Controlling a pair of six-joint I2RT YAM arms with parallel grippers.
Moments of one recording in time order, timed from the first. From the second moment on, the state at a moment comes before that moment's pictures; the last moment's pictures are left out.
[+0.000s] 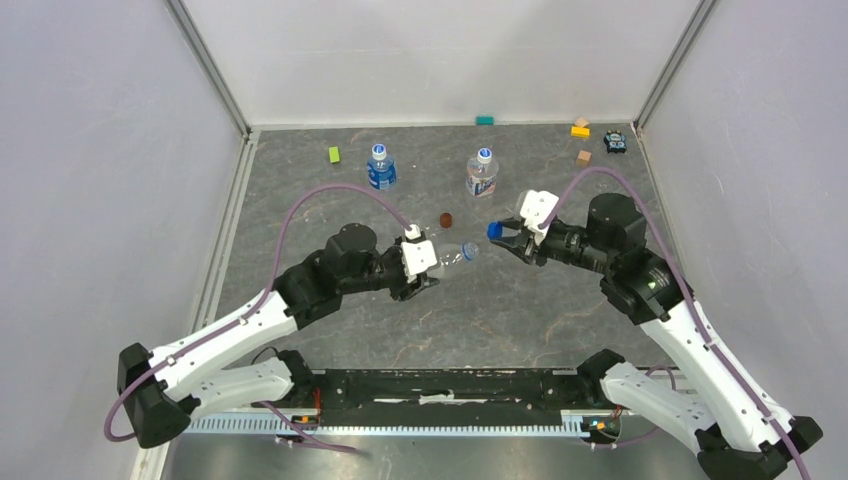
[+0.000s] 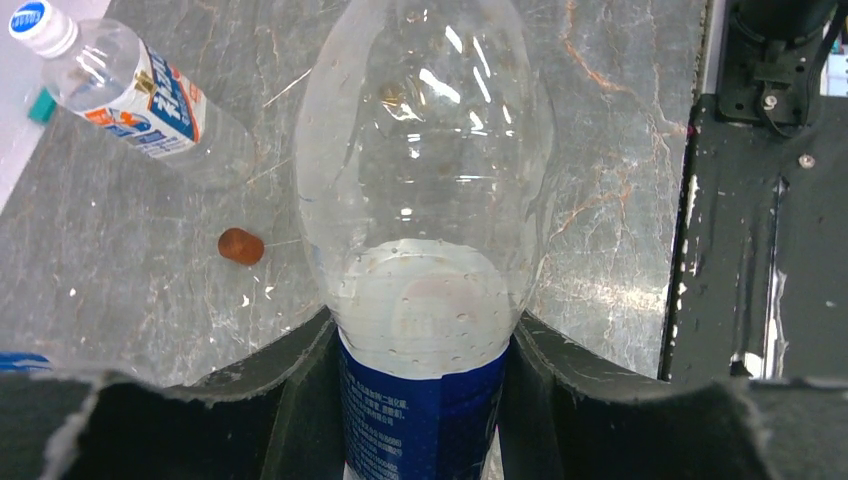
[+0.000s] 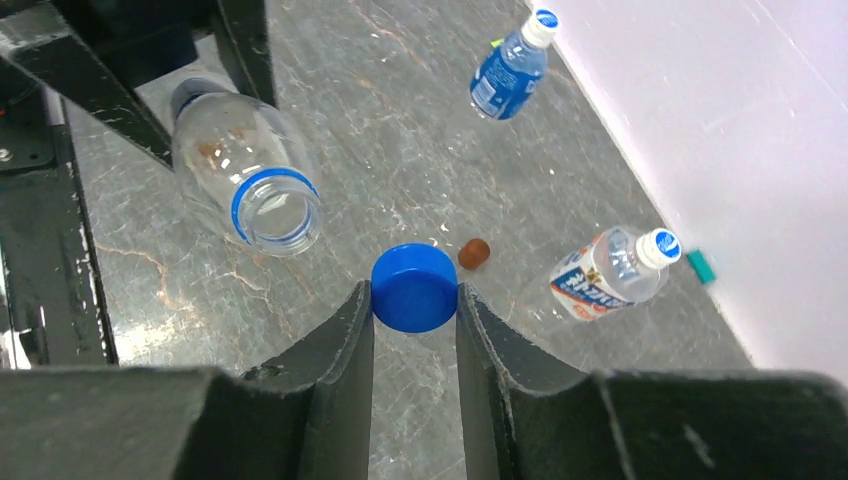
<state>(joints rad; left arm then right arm) -0.90 0.98 0.83 -0.23 0.28 0.35 0.55 0.84 1.02 -0.44 -0.47 -0.43</state>
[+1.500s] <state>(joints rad) -0.90 0.96 0.80 -0.28 0.37 0.50 0.56 0.91 1.07 -0.57 -0.86 -0.62</state>
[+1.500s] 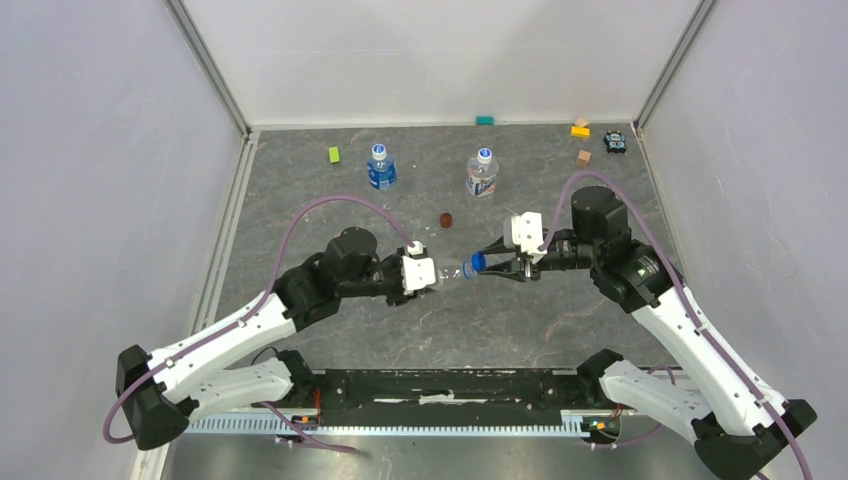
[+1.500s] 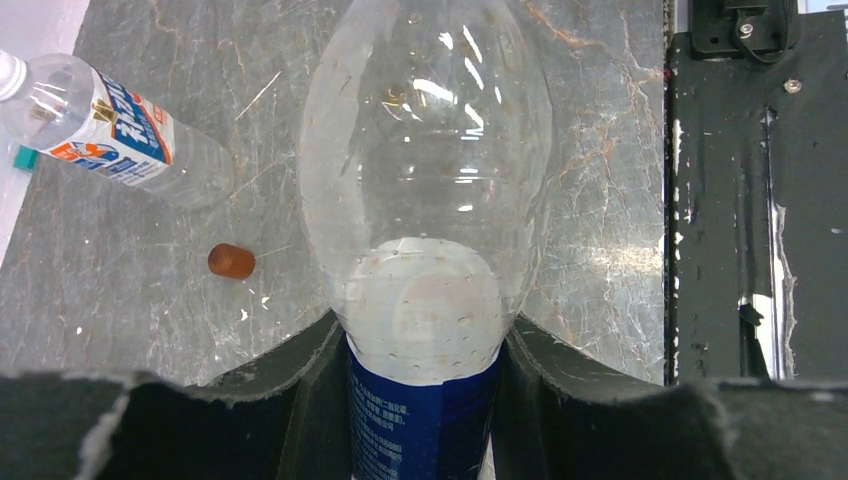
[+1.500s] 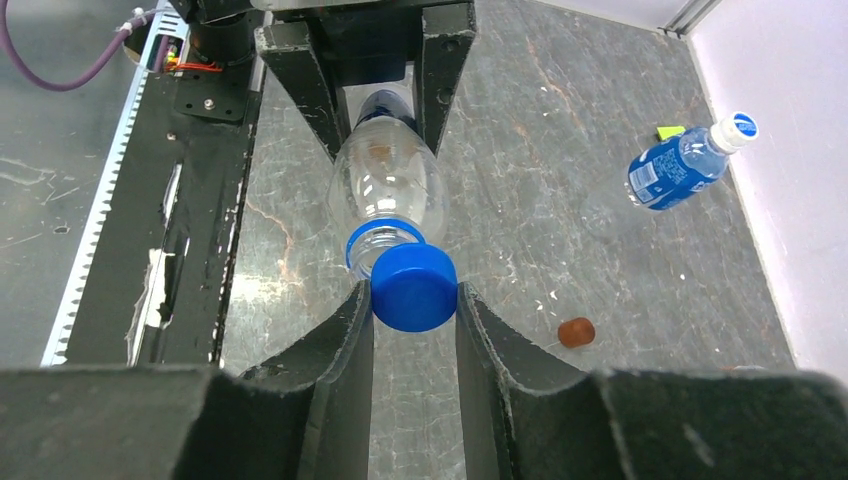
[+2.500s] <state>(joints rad) -0.90 0.98 0.84 -0.34 0.40 0.50 0.61 0.93 1.08 -0.63 -0.86 -0.65</state>
